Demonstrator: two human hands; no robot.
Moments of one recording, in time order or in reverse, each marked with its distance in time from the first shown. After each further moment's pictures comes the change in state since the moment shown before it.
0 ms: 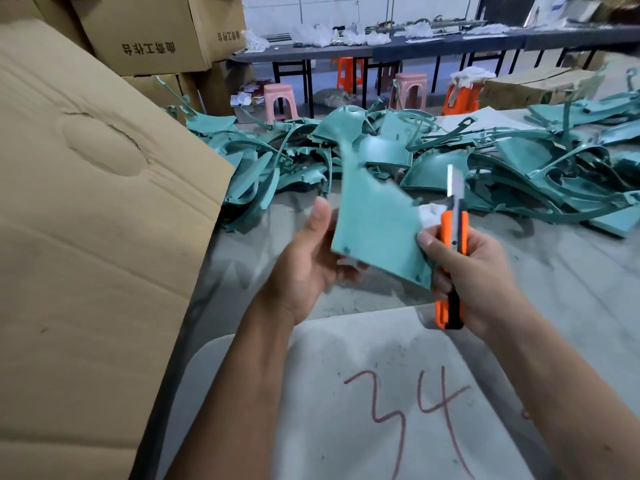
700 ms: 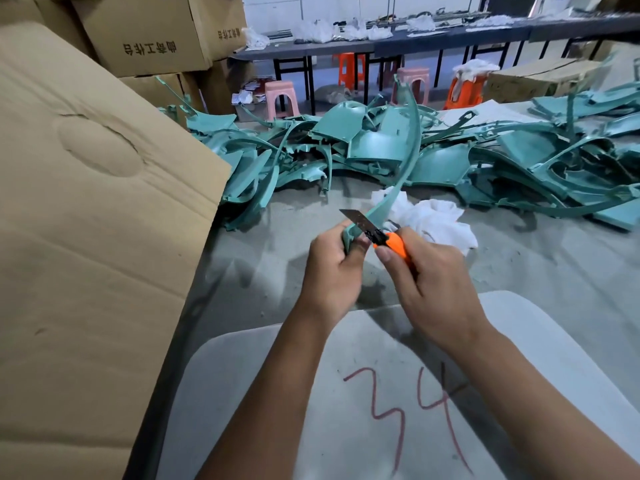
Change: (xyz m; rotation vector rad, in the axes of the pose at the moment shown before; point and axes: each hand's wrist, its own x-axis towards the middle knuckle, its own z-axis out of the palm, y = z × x) left_hand 0.012 -0.034 0.021 0.571 0.327 0.243; right_hand -0.019 0.008 0.034 -0.951 -0.052 -0.775
